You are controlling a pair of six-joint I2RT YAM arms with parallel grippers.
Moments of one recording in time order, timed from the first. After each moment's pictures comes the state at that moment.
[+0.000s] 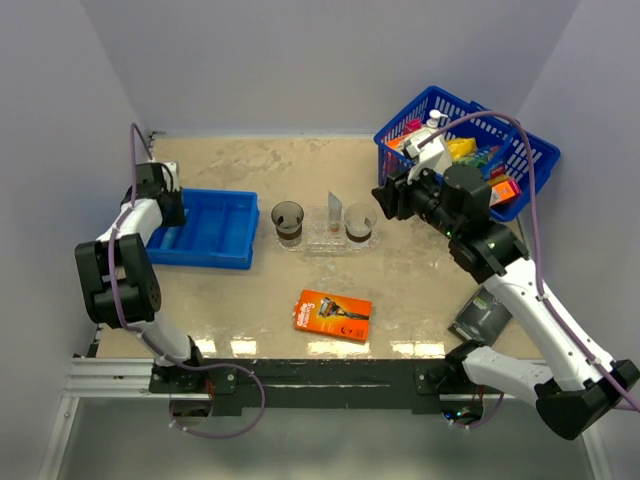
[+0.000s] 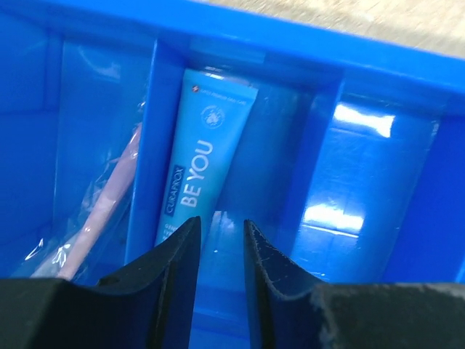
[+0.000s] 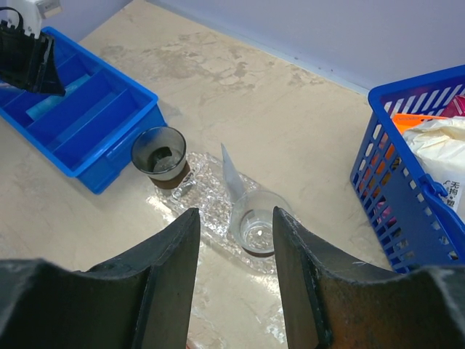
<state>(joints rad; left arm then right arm) 0.23 1.69 1.12 -0.36 -0.02 0.09 0.52 1.05 1.19 -0.35 -0.07 0.03</state>
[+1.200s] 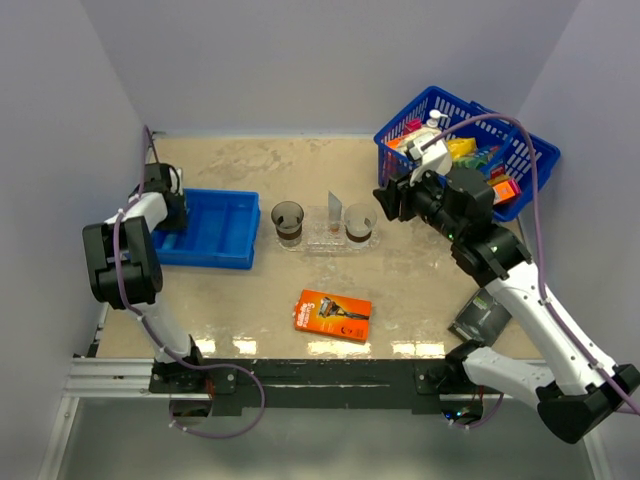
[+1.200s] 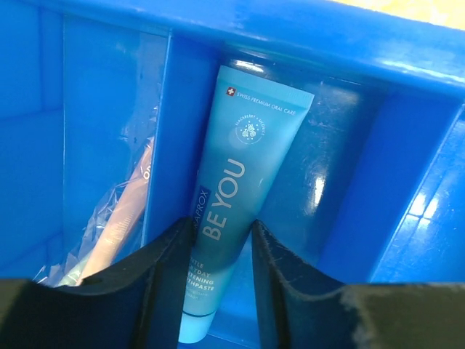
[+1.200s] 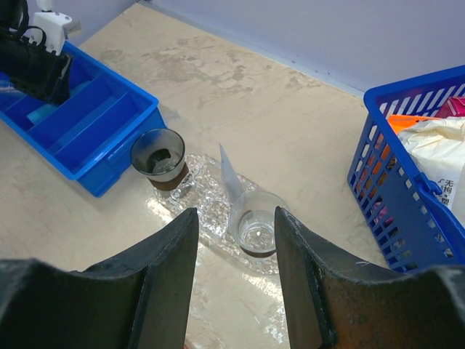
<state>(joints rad) 0.21 1.83 1.19 -0.39 -0.13 0.11 0.52 1.03 1.17 -0.34 -0.06 0.03</state>
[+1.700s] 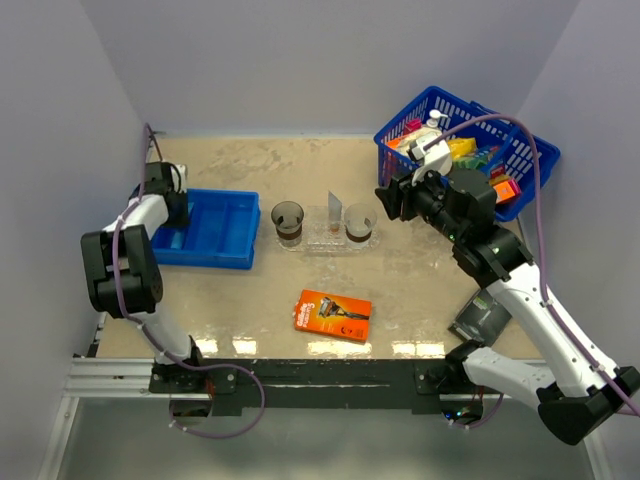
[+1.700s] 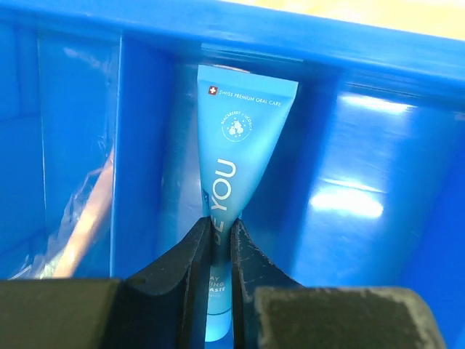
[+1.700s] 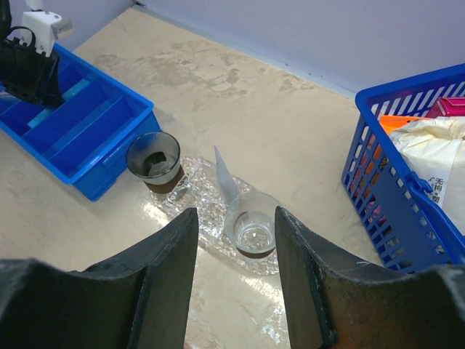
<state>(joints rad) 0.20 1.78 1.16 -0.39 -0.08 0.12 0.52 1.02 1.17 -0.34 -0.04 0.03</state>
